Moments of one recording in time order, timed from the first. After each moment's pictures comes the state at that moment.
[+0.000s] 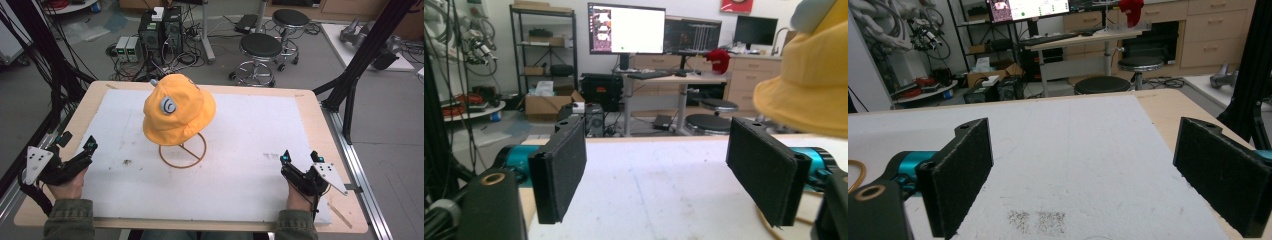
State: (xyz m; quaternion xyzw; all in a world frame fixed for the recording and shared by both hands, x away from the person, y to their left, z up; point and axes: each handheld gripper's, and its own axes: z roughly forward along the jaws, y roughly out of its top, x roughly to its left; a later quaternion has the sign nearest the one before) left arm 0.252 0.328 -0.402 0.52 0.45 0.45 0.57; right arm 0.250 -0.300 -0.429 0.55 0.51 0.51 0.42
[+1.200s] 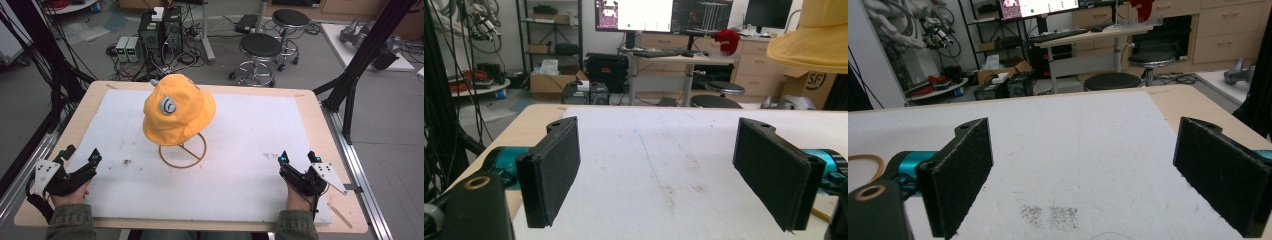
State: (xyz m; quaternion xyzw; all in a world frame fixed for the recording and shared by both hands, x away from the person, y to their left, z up) left arm 0.242 0.328 -0.435 0.53 0.48 0.43 0.56; right arm 0.250 -0.298 -0.430 0.54 0.52 0.52 0.40
